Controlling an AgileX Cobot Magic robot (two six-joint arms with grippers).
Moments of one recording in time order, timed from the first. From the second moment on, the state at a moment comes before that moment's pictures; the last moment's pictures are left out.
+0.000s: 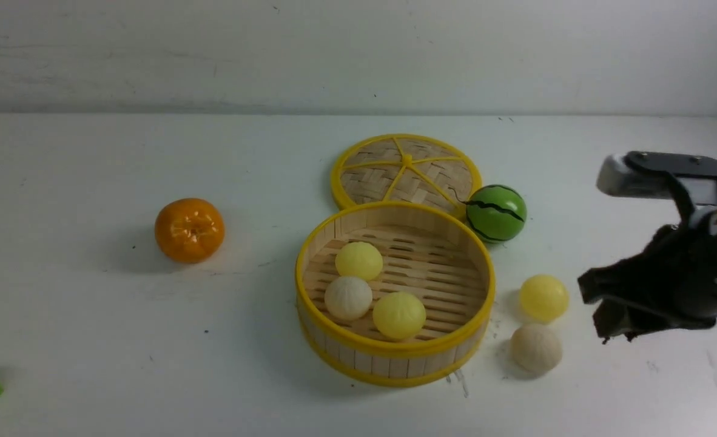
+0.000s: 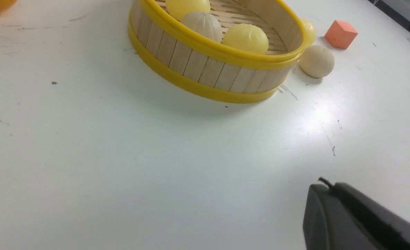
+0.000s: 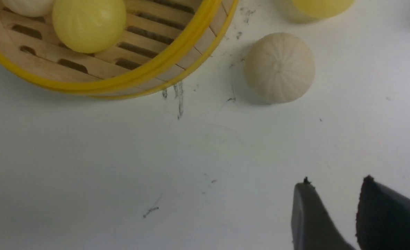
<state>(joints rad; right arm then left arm) 0.28 1.40 -1.05 0.19 0.90 0.09 -0.65 0.31 -0.08 -0.23 0.17 -0.13</state>
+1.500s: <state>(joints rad) 0.28 1.75 -1.21 0.22 0.85 0.01 -0.65 0.31 -0.08 -0.23 0.17 -0.13</state>
